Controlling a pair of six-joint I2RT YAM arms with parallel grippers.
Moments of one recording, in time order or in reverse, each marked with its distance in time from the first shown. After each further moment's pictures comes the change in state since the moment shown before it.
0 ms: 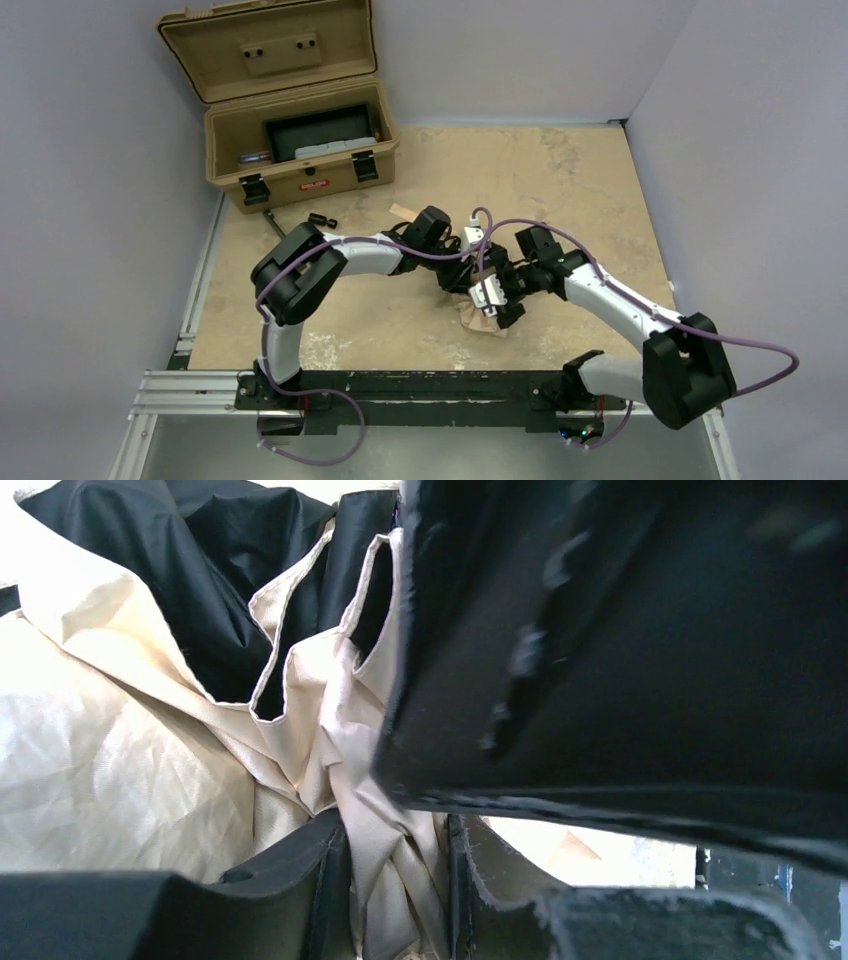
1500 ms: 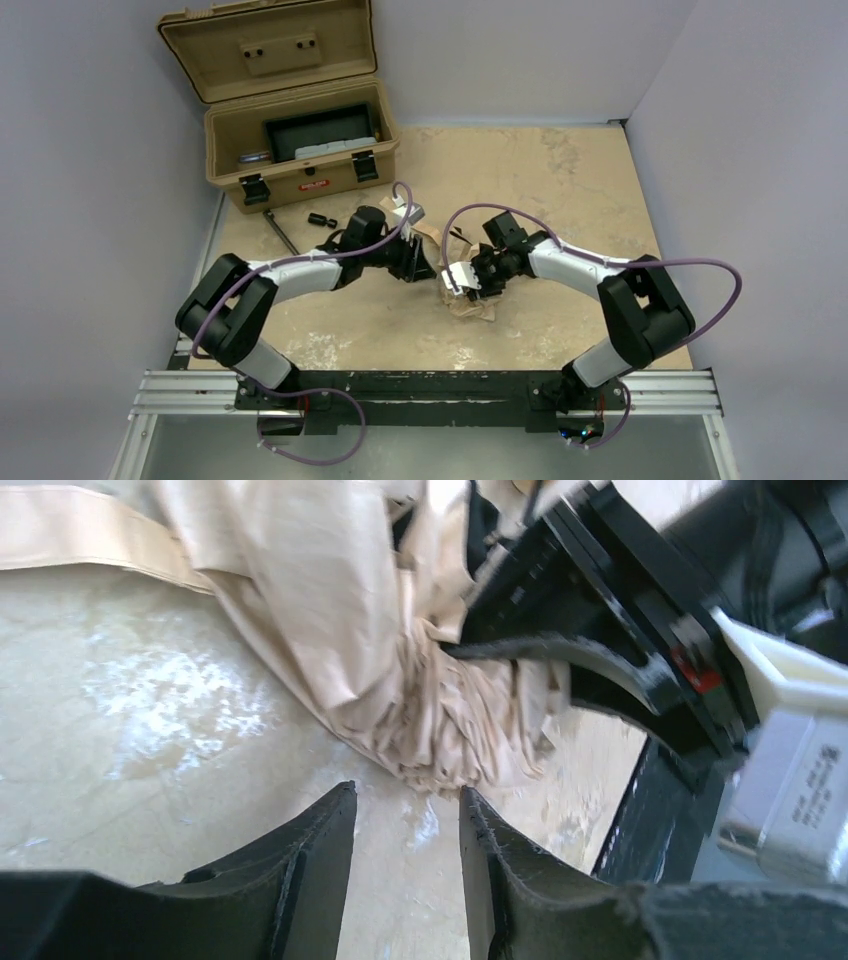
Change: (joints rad) left arm 0.202 -0.410 -0.375 0.162 -0.100 -0.425; right arm 0.104 0.336 0.139 0.100 0.174 0.208
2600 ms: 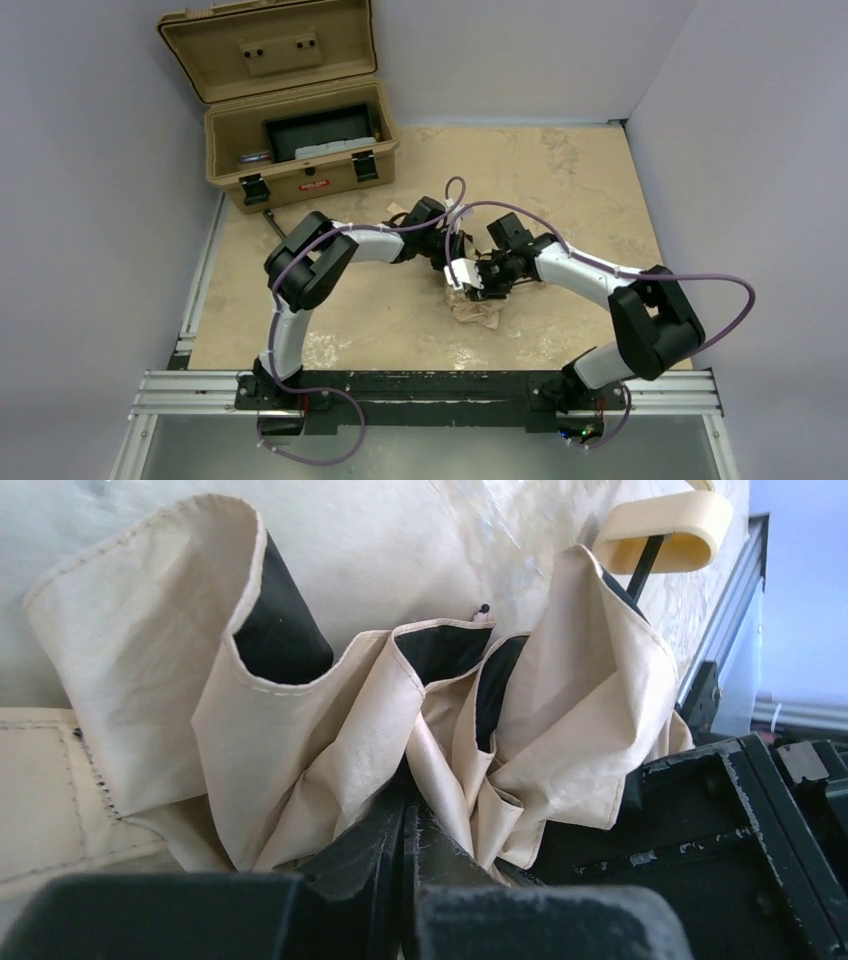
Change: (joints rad) left arm -0.114 0.523 0.469 -0.141 0.022 -0.212; right arm -0.003 -0.056 -0.012 -0.015 0.005 0.121
